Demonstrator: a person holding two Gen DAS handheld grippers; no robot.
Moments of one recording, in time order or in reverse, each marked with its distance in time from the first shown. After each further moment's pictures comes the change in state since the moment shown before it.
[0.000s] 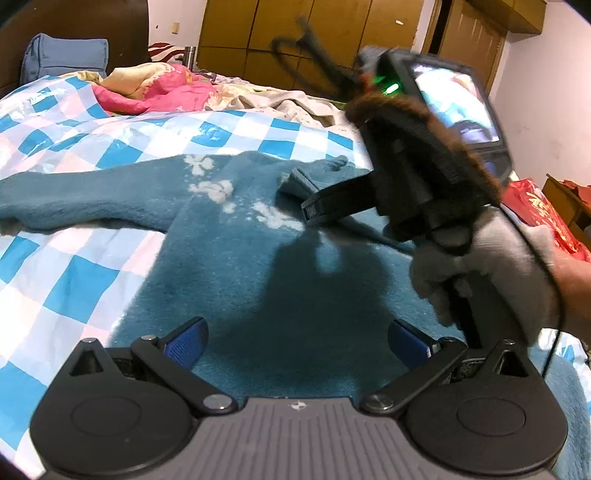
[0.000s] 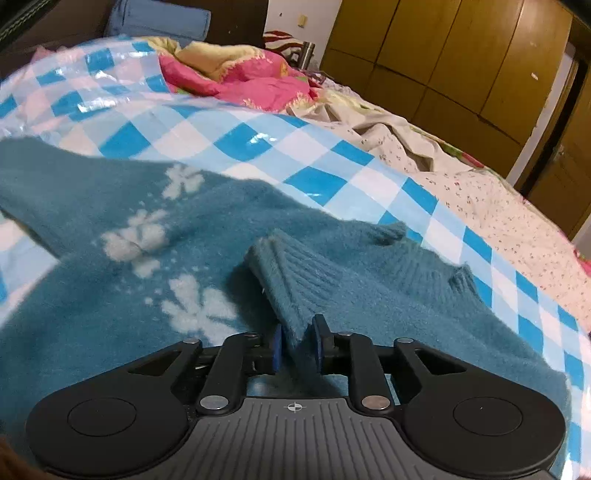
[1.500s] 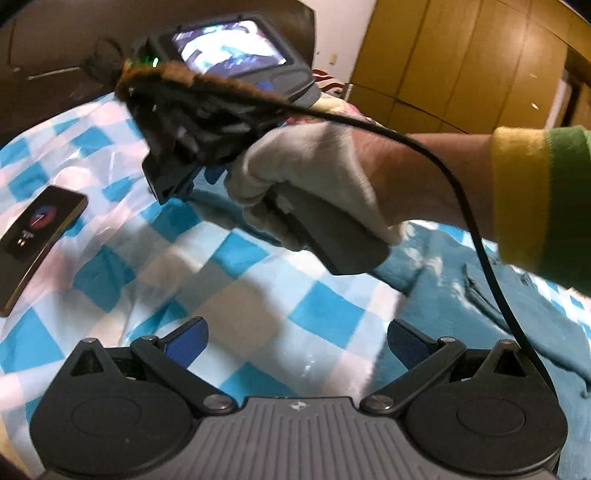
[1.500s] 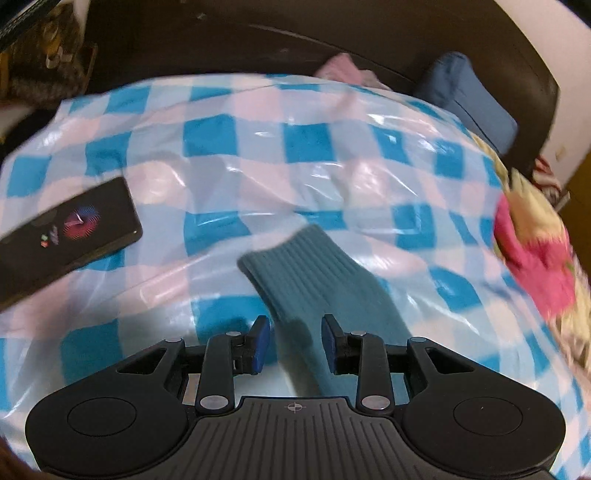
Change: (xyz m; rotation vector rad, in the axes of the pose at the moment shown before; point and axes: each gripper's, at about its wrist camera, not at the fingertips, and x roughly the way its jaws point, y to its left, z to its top) left arm -0.079 0.124 -0.010 -0.326 -0.146 0.315; right arm -0.007 0.322 0.135 -0.619 -0.144 0.472
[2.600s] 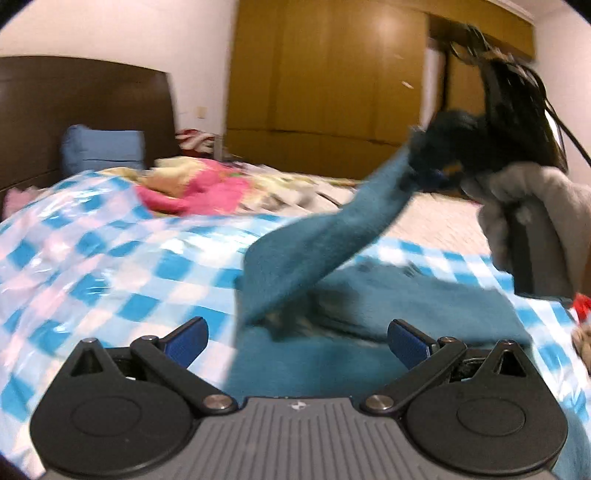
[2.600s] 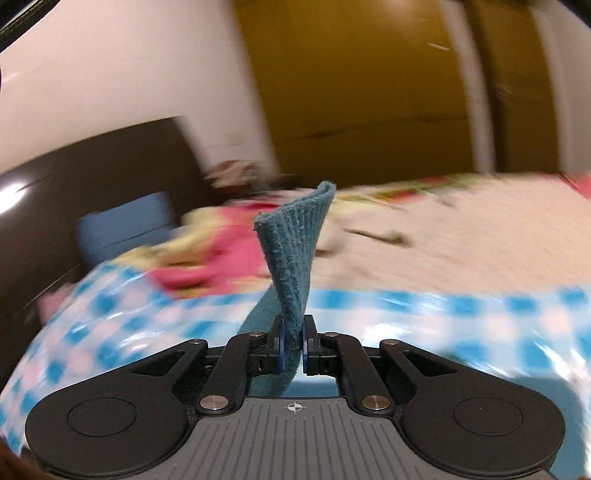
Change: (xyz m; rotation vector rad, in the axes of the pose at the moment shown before) left arm -0.036 -0.149 -0.005 0.386 -0.120 -0.239; right arm -0.274 -0.245 -0.256 1.114 -0.291 -0.471
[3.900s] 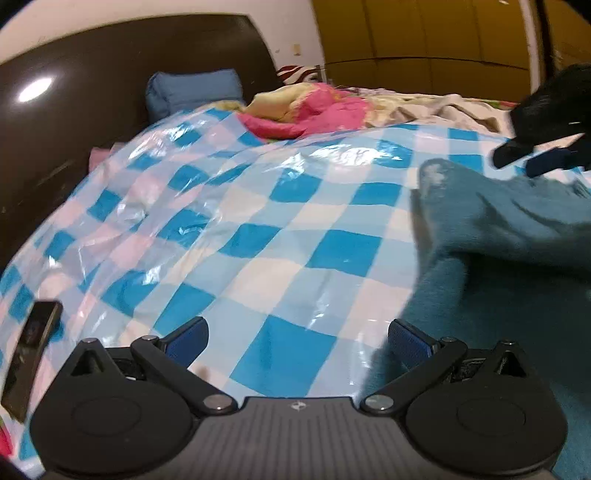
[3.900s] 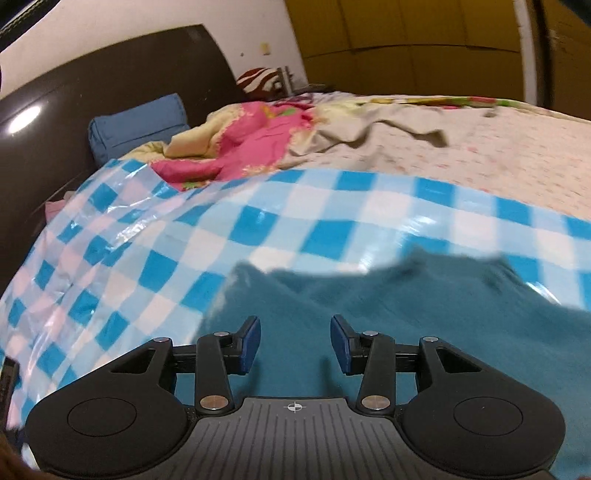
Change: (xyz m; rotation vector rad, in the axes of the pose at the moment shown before) left arm 0.094 0.066 -0.033 -0.005 0.203 0.460; right arm 0.103 0.004 -0.065 -0.143 0.269 0.150
